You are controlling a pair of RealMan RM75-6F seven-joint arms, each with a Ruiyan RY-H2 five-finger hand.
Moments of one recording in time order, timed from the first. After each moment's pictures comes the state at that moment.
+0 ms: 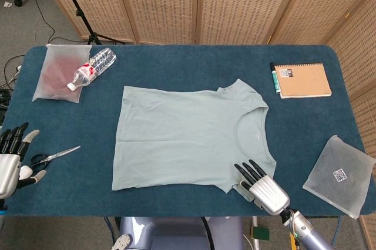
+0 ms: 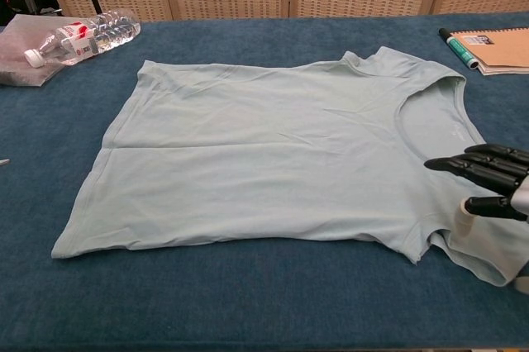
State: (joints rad) left arm -0.09 -1.09 -0.04 -1.71 1.53 1.52 0.08; right arm 0.29 -1.43 -0.12 -1.37 -1.88 1.27 -0.24
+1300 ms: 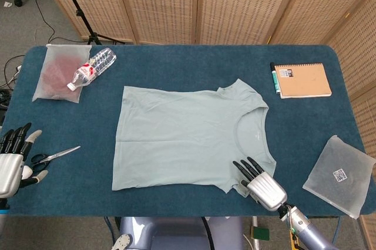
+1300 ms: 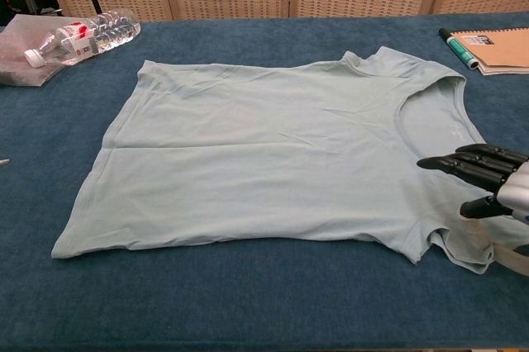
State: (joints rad) left arm -0.10 -1.10 -0.04 -1.71 1.52 1.50 0.10; right arm 0.33 -1.45 -0.13 -1.34 -1.84 1.25 -0.20
